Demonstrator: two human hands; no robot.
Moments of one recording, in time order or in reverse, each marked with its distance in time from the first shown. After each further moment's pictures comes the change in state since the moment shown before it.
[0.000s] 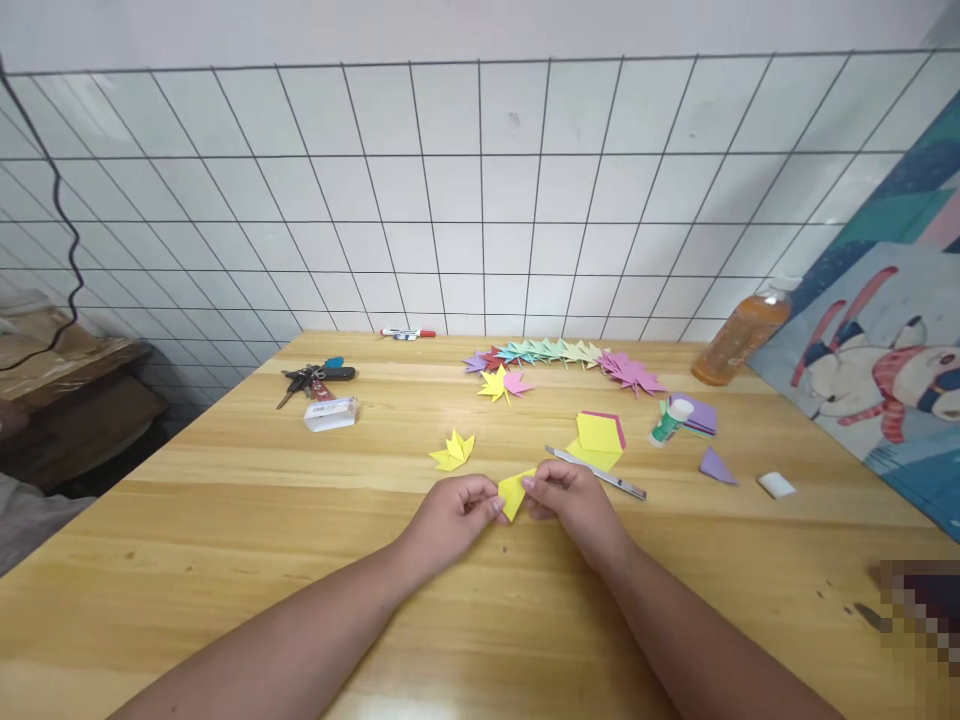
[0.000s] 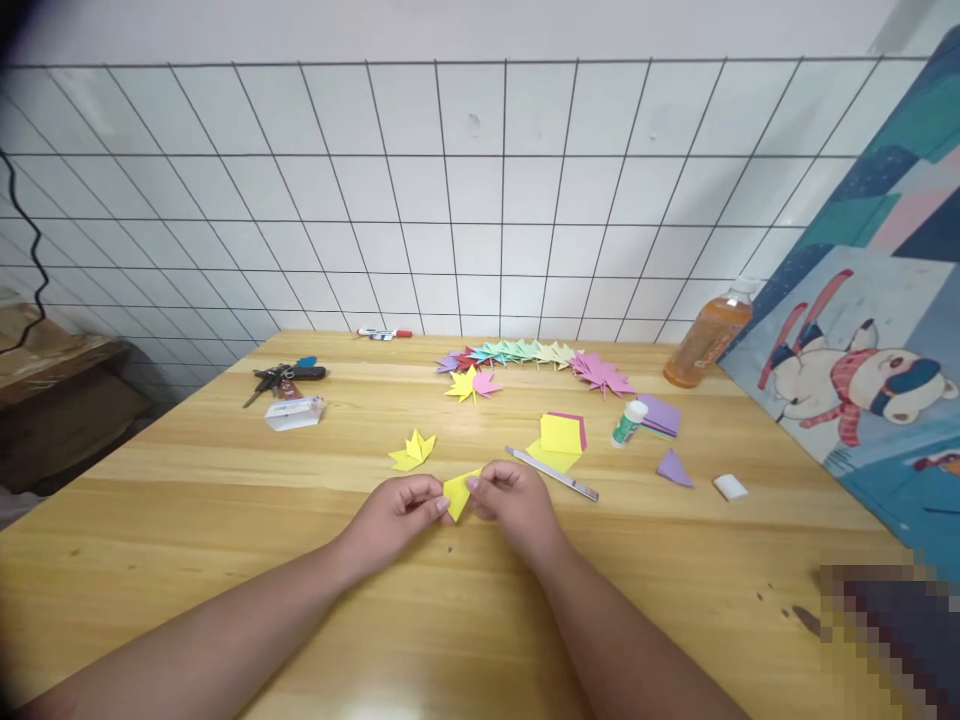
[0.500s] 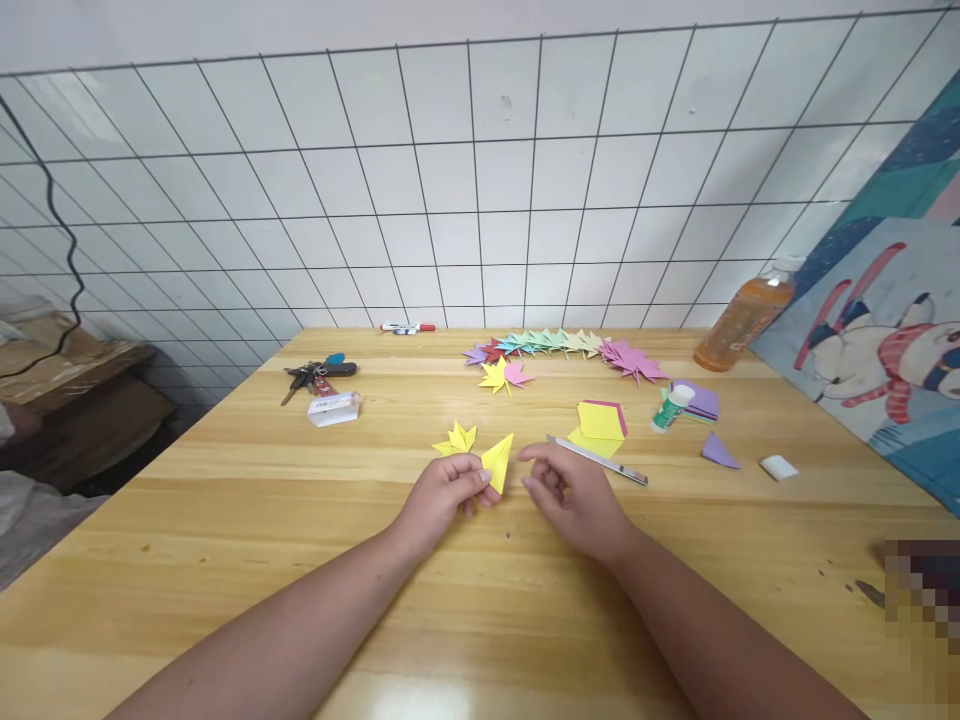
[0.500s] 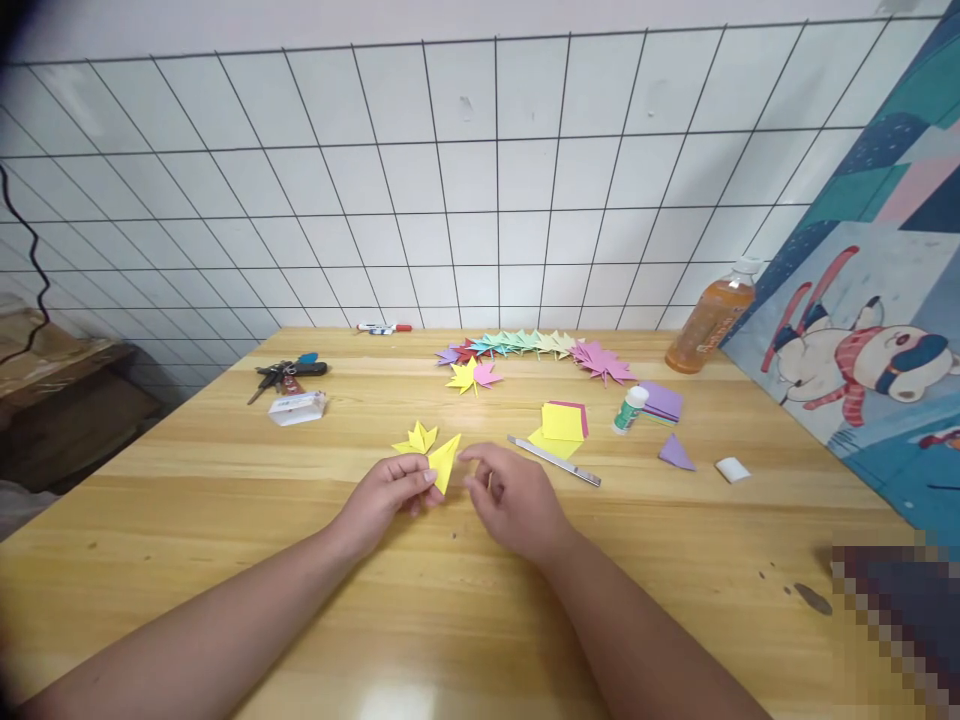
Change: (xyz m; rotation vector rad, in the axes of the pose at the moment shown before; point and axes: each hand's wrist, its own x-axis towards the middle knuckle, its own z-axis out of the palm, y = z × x) left_hand 0.003 0.002 -0.009 -0.374 0.051 -0.137; right_hand -0.009 -0.002 -0.006 -0.626 0.008 -0.520
